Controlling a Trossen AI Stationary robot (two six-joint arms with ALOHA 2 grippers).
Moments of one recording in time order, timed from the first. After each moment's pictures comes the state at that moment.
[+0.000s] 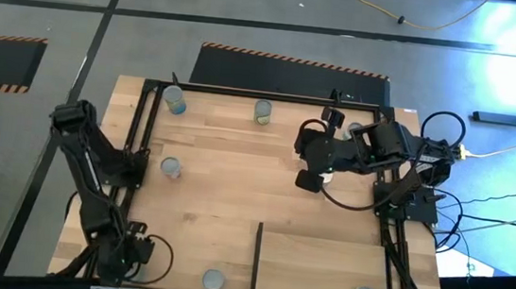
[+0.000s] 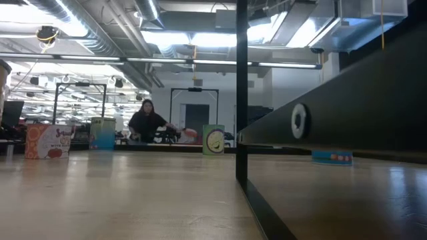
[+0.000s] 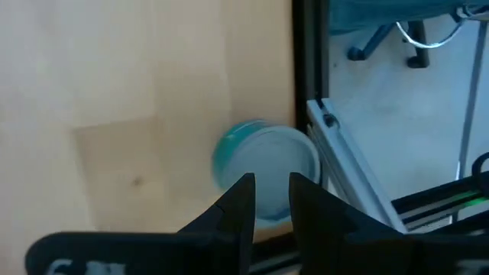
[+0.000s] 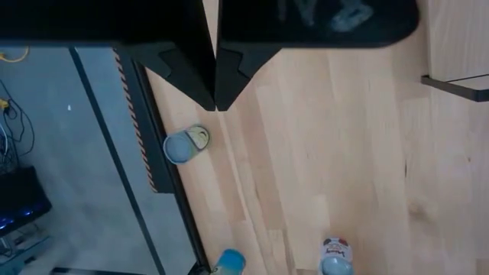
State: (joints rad) left arm -1.14 1.45 0.87 -0.54 0.07 -1.12; right arm 0.25 1.79 2.34 -1.57 0.58 0.22
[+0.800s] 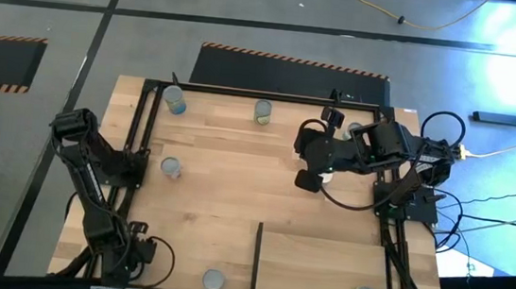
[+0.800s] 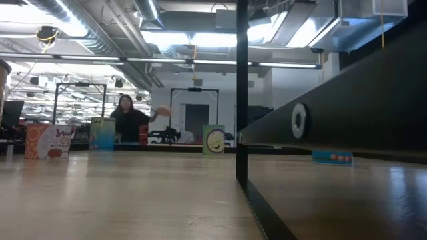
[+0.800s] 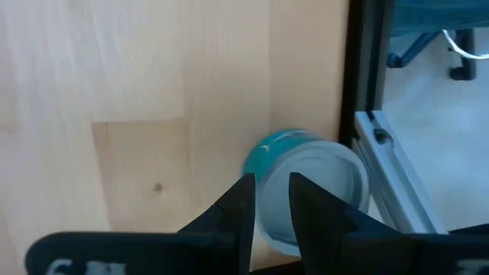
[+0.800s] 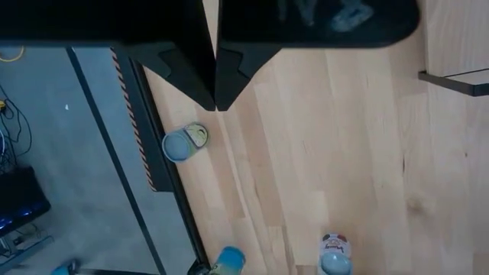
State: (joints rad) left arm -1.15 1.53 0.88 -0.57 0.02 -1.18; right arm 0.25 1.79 2.34 -1.56 0.57 0.23
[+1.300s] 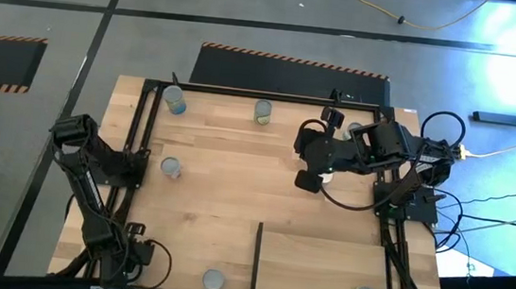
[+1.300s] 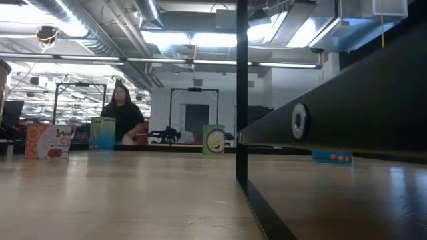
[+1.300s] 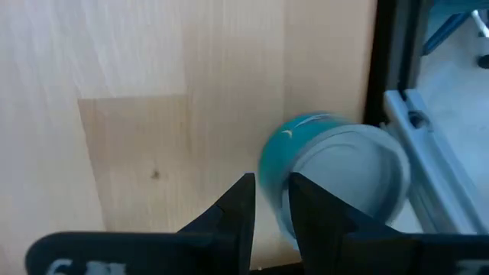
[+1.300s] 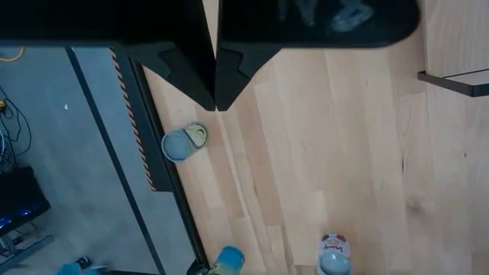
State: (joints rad) left arm -1.18 1.59 0.88 -0.57 0.02 -1.20; right arm 0.25 1.79 2.34 -1.56 0.57 0.23
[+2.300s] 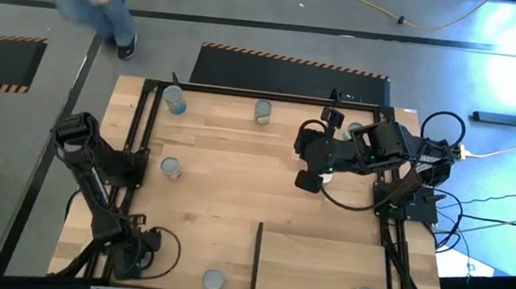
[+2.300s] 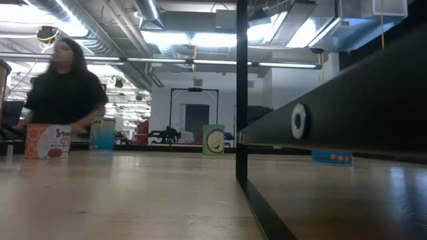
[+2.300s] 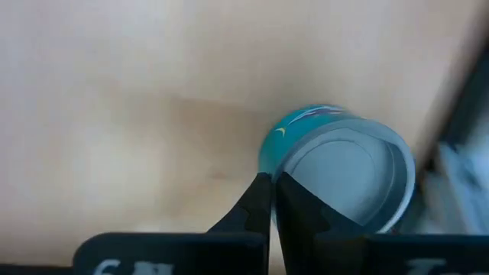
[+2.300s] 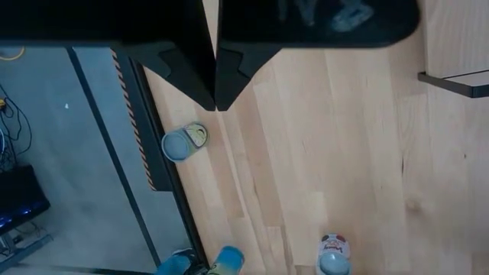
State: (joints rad) left arm -1.08 1.56 0.88 -0.71 0.01 -1.33; right arm 0.25 1.79 2.34 -1.56 0.57 0.23
